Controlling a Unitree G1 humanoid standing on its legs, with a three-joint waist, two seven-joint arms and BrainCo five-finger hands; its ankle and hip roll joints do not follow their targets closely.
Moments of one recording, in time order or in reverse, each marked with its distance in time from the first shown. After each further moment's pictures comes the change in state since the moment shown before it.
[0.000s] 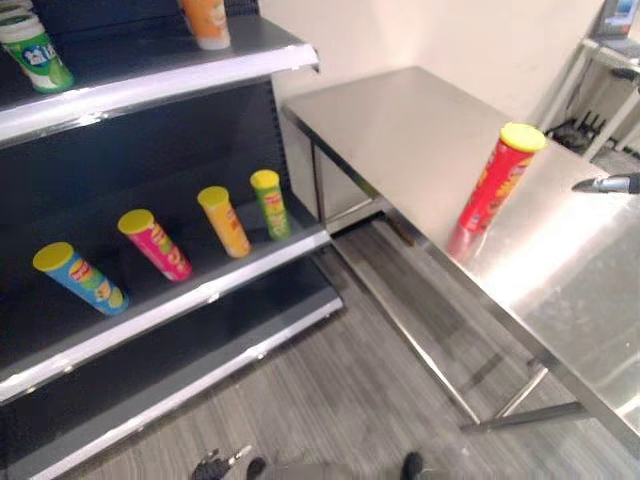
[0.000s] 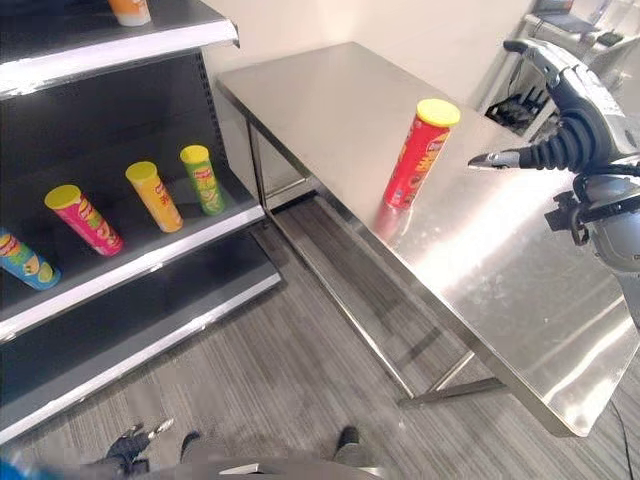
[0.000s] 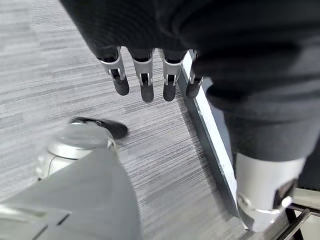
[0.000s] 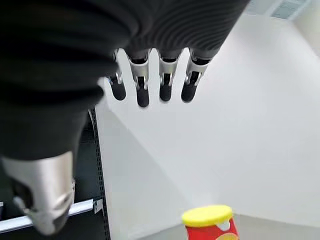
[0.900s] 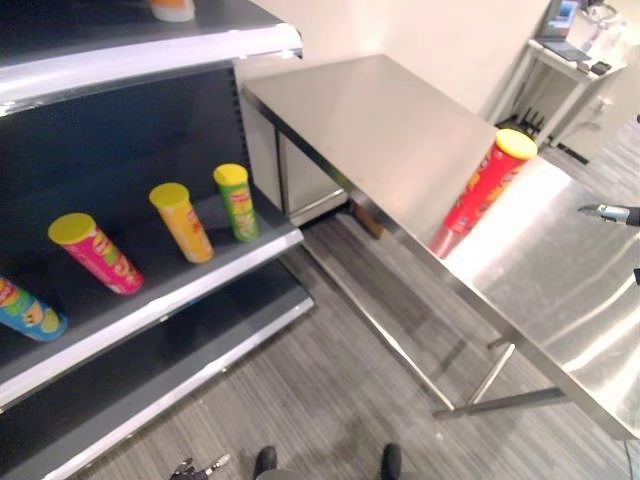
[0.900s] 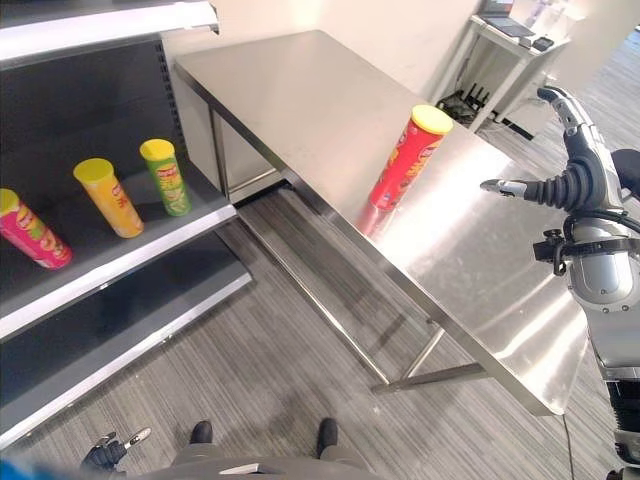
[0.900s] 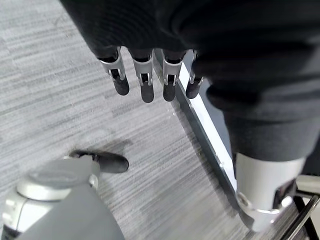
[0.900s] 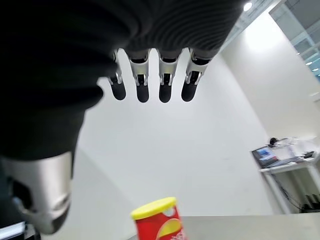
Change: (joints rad) left arm 0.123 0.069 0.049 -0.092 0.059 -0.026 0.028; right arm 0.144 0.255 -0.082 0.093 -0.052 0.046 -0.069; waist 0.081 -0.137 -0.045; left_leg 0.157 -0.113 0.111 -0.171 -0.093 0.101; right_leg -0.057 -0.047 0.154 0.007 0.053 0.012
